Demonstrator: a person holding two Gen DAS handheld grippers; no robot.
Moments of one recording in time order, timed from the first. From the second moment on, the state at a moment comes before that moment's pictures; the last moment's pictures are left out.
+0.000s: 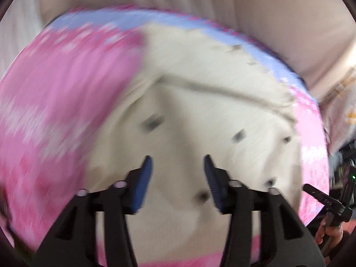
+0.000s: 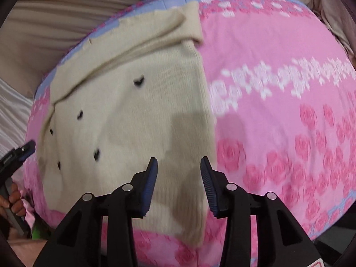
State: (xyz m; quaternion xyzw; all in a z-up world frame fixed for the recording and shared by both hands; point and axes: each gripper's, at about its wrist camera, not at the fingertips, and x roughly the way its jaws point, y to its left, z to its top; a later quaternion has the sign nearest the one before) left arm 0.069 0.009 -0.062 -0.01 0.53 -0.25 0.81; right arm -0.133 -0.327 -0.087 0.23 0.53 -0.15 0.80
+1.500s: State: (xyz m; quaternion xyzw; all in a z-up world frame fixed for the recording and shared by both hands) left arm 0.258 0.116 0.176 -0.15 0.31 -0.21 0.91; right arm 0.217 -0.199 -0.120 0.06 0.55 0.09 0.83
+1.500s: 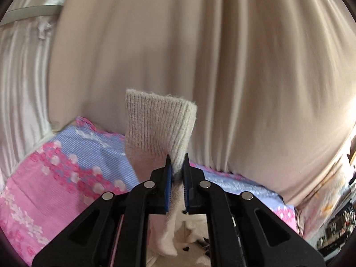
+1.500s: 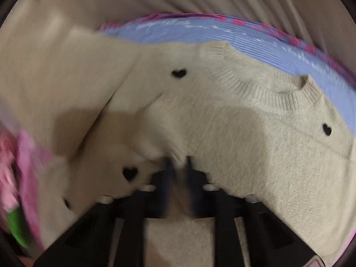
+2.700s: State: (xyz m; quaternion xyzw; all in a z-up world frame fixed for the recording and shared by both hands) left arm 0.117 -0.260 -0.075 0.06 0.49 -0.42 0.76; right arm -0.004 -0.445 -0.053 0.28 0.45 -0.13 0.84
